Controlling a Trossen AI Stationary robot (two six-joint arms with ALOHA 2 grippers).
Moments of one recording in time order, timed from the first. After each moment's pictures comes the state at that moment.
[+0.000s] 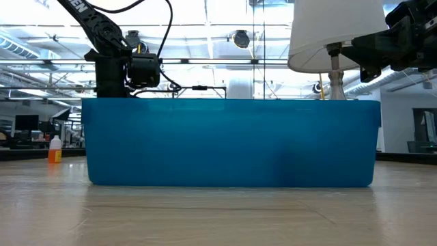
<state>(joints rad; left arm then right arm) 0.46 1.52 0.79 -0.70 -0.10 -0.33 0.14 0.01 0.02 0.10 0.16 0.07</state>
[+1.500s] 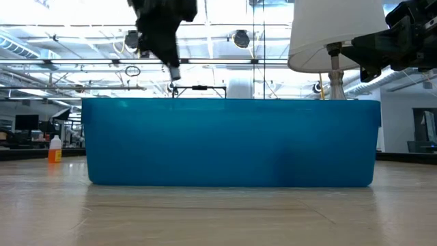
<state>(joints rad) -0.04 1.58 1.38 -0.92 -0.16 -0.41 0.14 0.01 0.02 0.10 0.16 0.07</state>
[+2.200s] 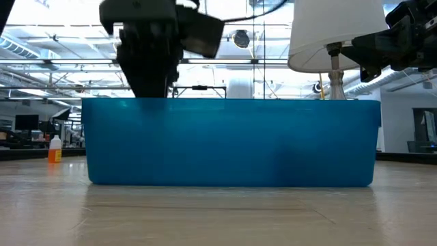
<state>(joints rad) -0.31 1.99 1.53 -0.99 -0.04 -0.47 0.14 0.01 0.02 0.10 0.16 0.07</state>
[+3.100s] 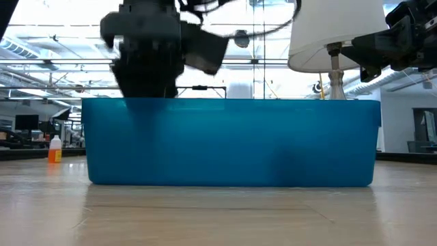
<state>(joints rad) -0.31 2.04 1.54 -0.97 0.01 -0.52 0.14 0.01 0.02 0.10 0.16 0.07</state>
